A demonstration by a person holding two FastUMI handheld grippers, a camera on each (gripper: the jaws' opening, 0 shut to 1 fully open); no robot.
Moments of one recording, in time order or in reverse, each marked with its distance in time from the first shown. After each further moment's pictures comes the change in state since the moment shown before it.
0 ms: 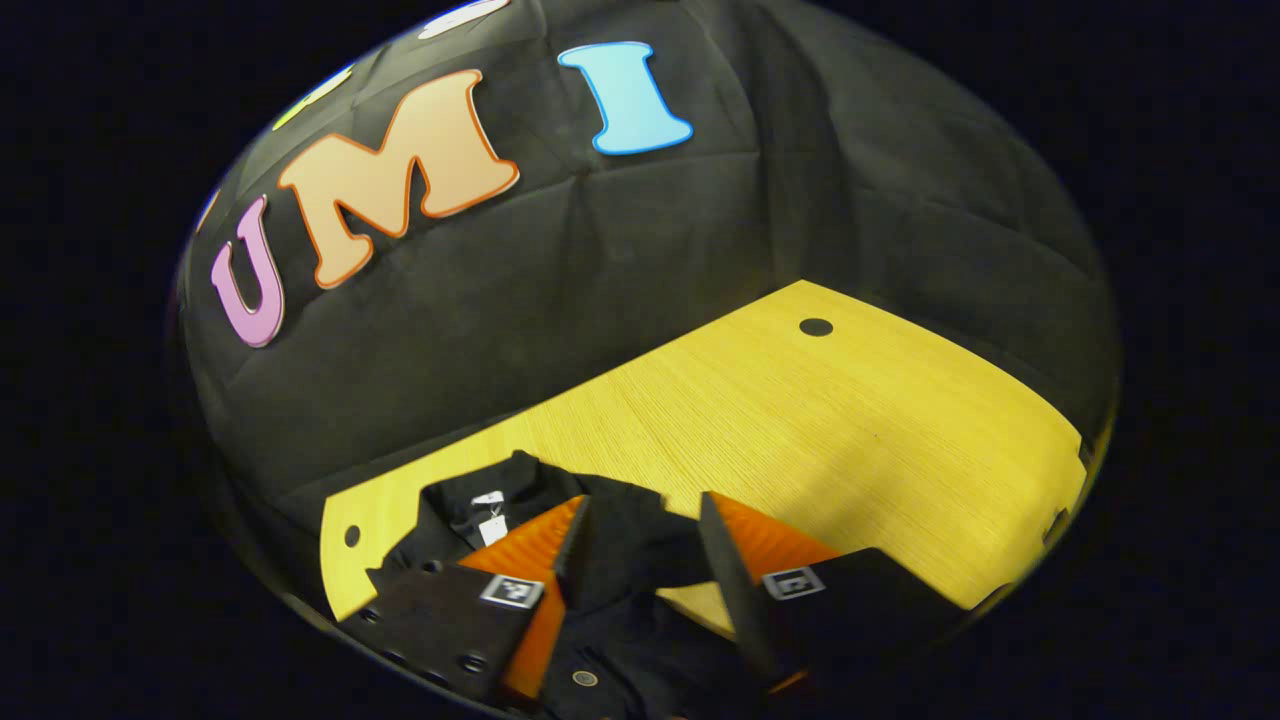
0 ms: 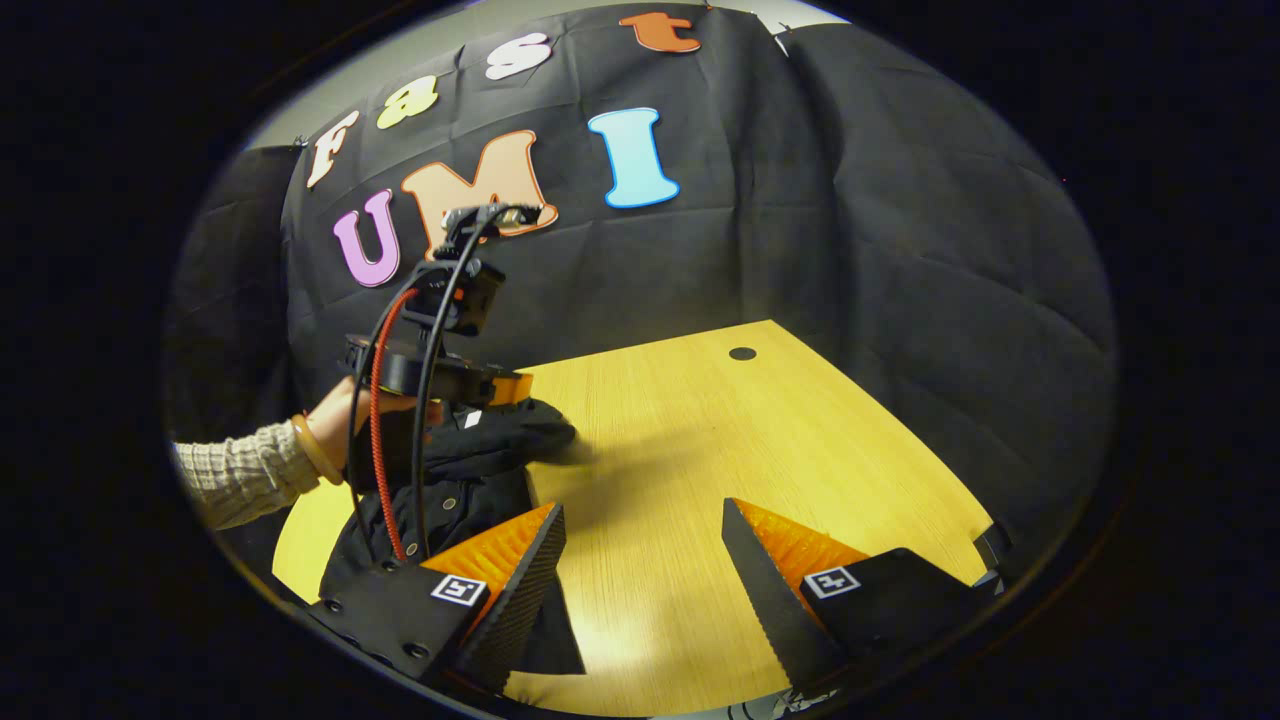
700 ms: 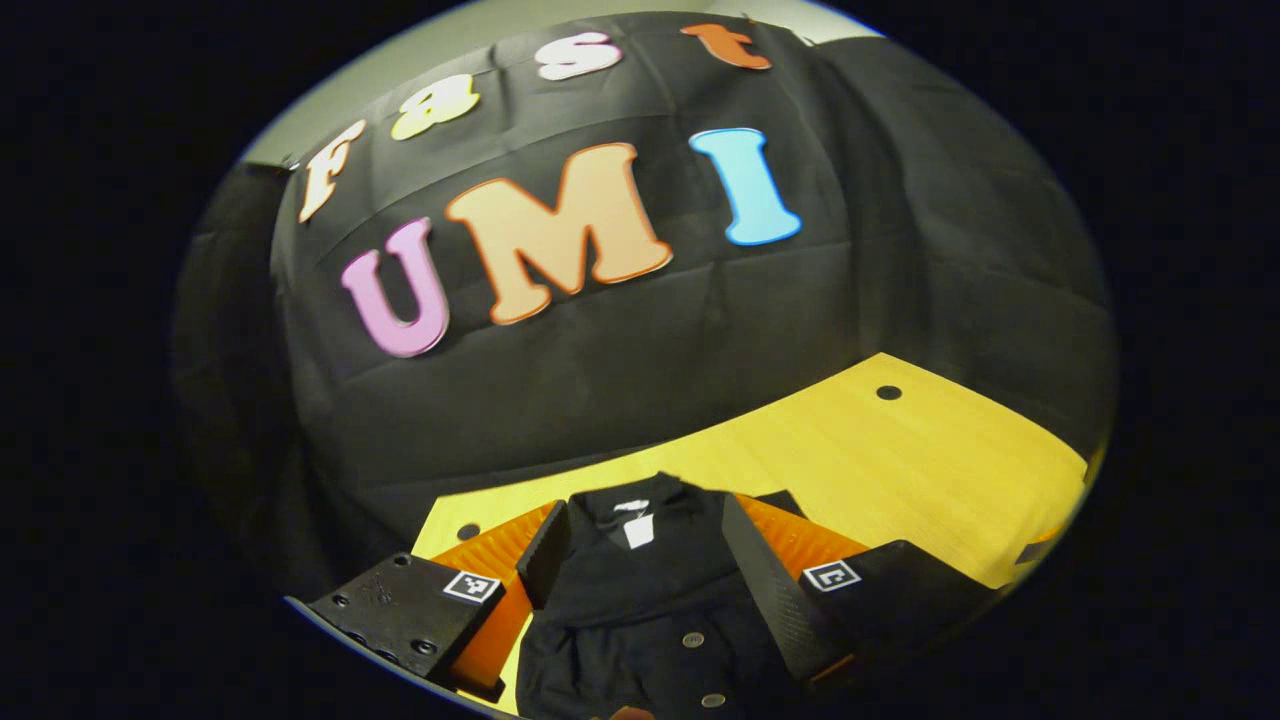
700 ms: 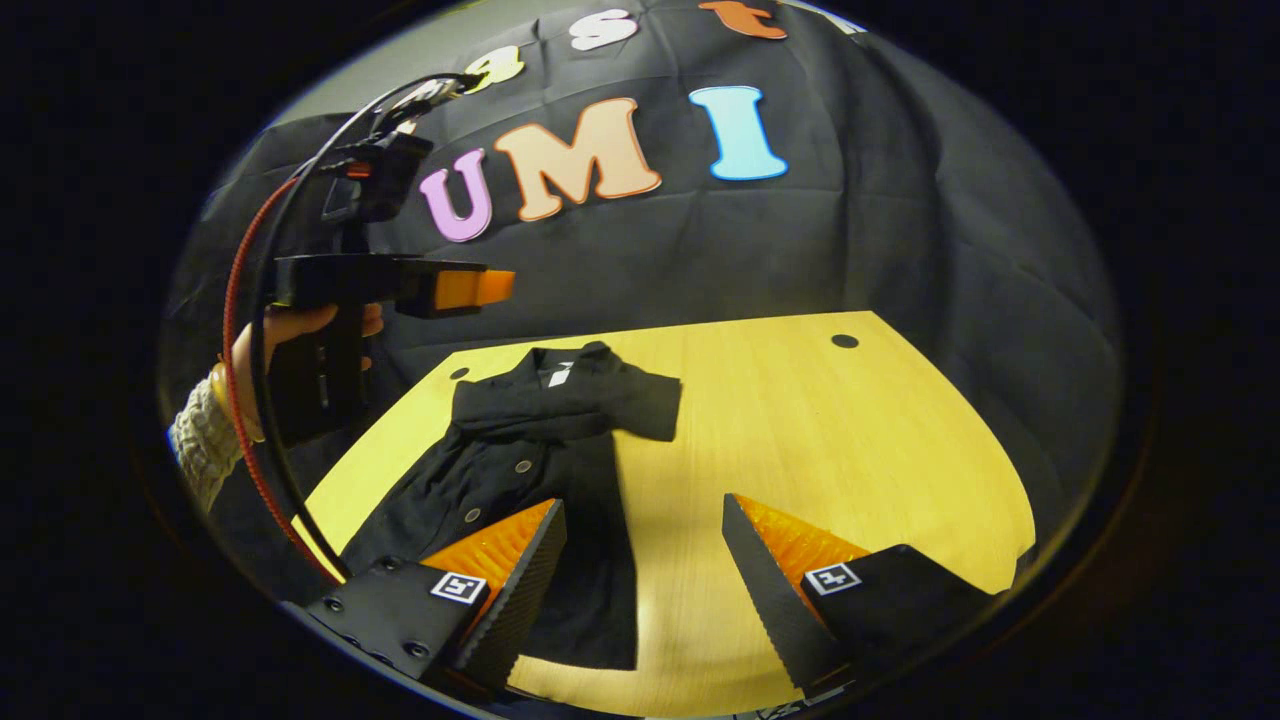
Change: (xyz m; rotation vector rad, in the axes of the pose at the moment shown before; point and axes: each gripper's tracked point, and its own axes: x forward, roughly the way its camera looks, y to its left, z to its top) left arm -0.151 0.107 -0.018 -0.155 -0.154 0.276; right arm 0.012 0.071 -0.034 -0.165 0.067 0.220
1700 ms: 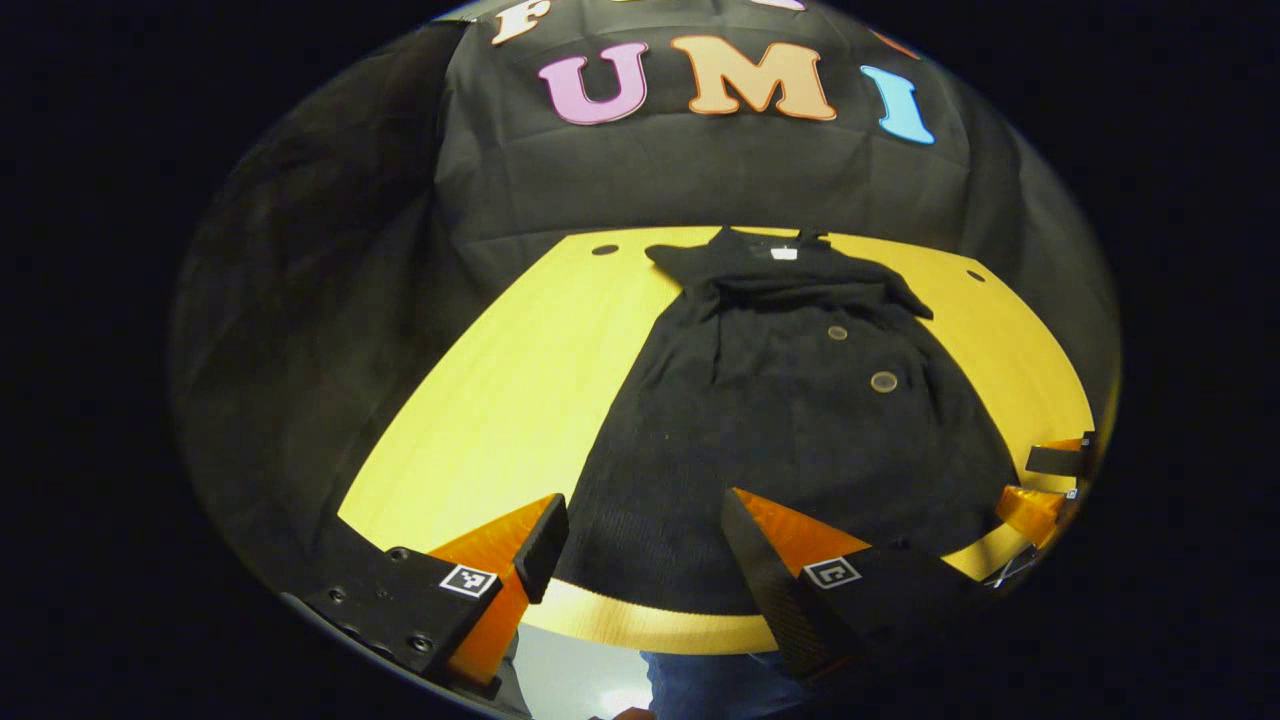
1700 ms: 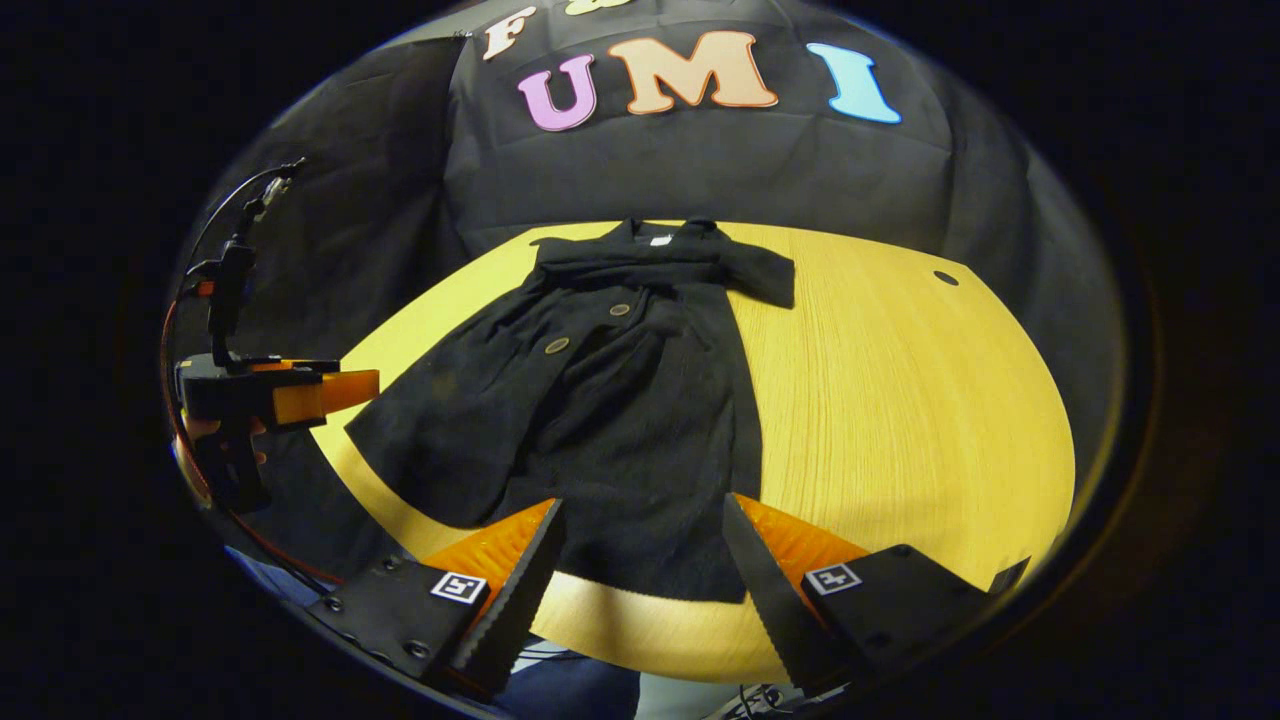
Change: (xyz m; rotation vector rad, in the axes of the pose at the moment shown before) left arm -0.198 0.075 -0.311 -0.294 0.449 0.199; right arm 0.025 0.067 -0.141 -0.187 0.246 0.109
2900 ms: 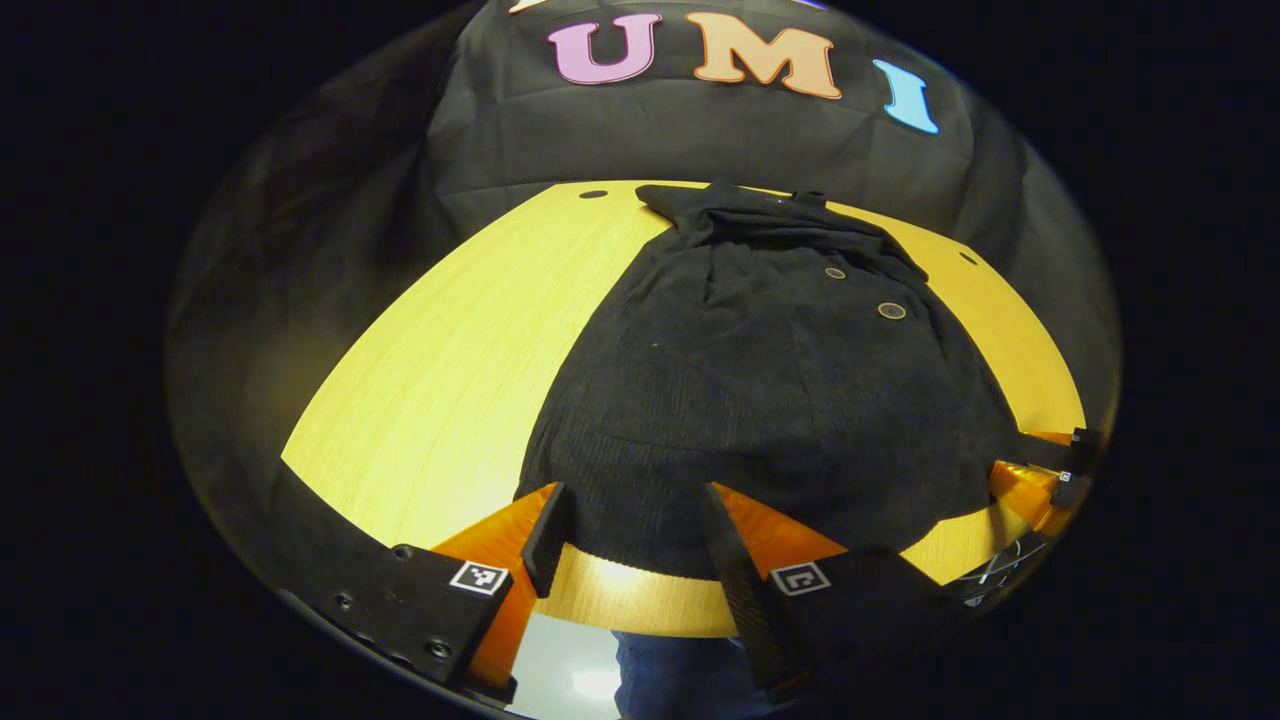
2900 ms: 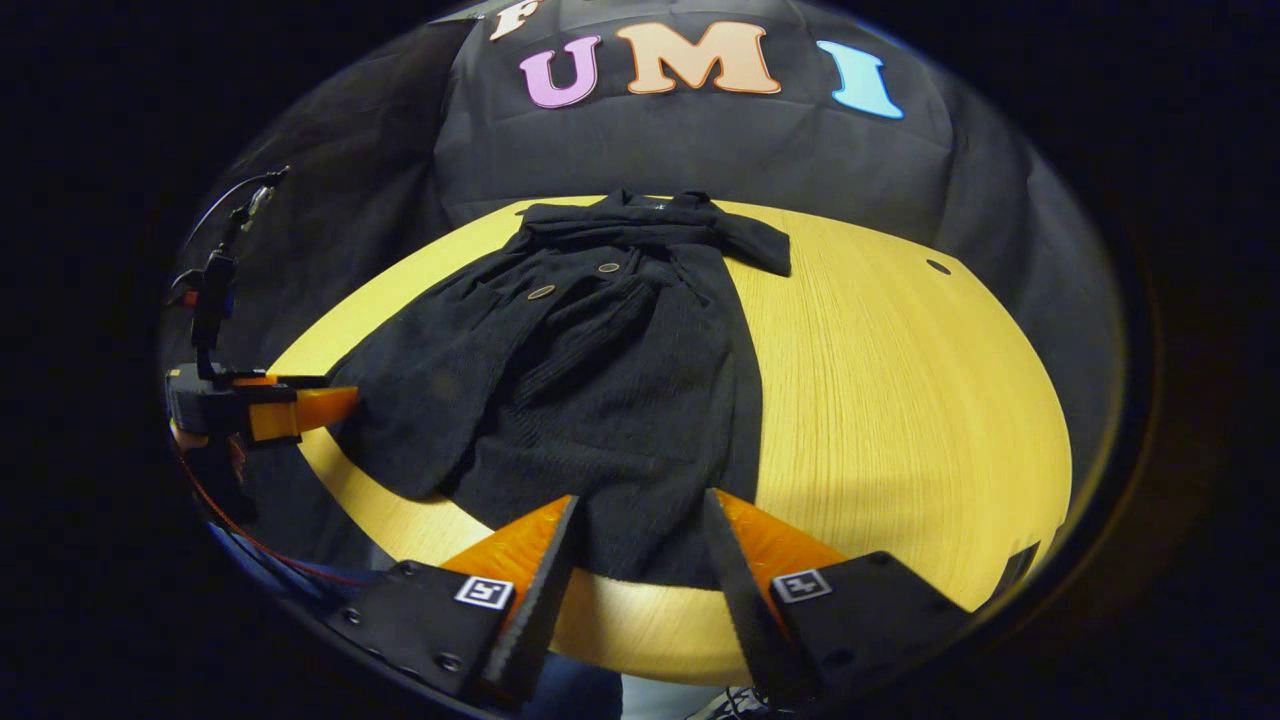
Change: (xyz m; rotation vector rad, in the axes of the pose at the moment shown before) left arm 0.015 -0.012 -0.048 -0.047 0.072 -0.078; right arm 0.023 -0.001 -0.023 -0.021 0.024 -0.070
